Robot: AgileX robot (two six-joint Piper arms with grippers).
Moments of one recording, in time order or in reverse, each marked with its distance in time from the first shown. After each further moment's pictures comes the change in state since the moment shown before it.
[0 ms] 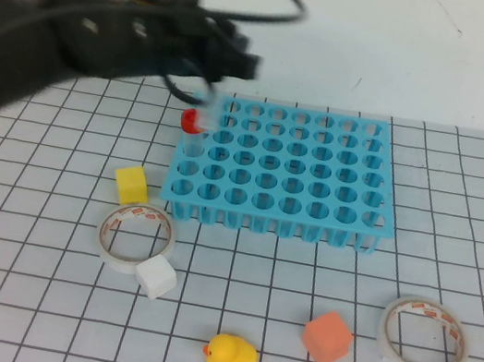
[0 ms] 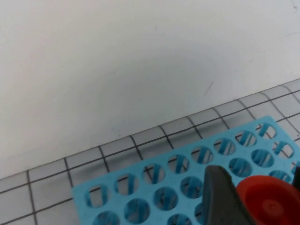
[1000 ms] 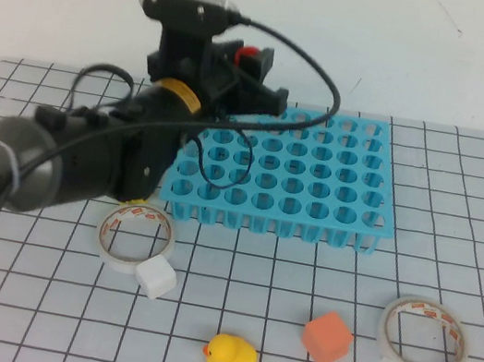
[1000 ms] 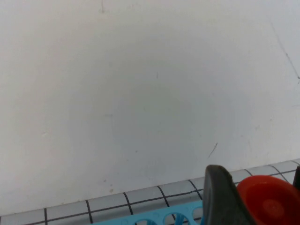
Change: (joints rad) right arm 0.000 0.000 0.000 -0.002 0.001 0.000; left arm -0.092 0.109 0.213 0.442 -0.670 -0.564
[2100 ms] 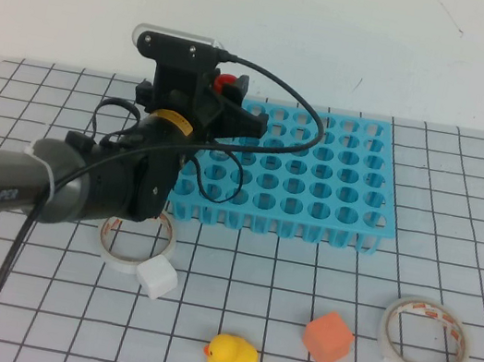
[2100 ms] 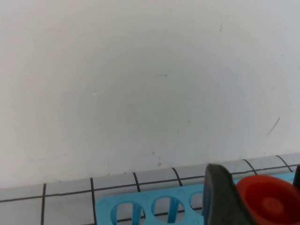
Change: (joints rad) right arm 0.000 0.000 0.000 -0.001 0.002 0.000; left arm 0.022 0.138 0.005 -0.150 -0.109 0.130
